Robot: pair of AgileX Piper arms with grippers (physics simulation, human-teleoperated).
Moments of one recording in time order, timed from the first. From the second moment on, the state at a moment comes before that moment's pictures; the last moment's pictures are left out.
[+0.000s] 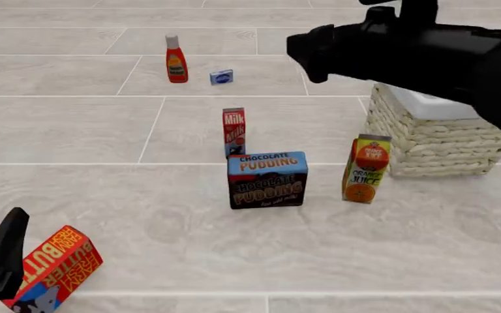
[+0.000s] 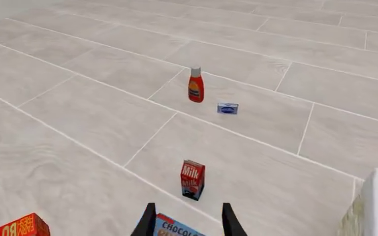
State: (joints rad) left arm 0.00 0.01 0.00 0.00 0.00; right arm 0.55 1.24 -1.08 0.13 0.03
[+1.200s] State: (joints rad) left arm 0.00 0.01 0.00 0.00 0.00; right arm 0.53 1.95 -1.55 0.13 0.12
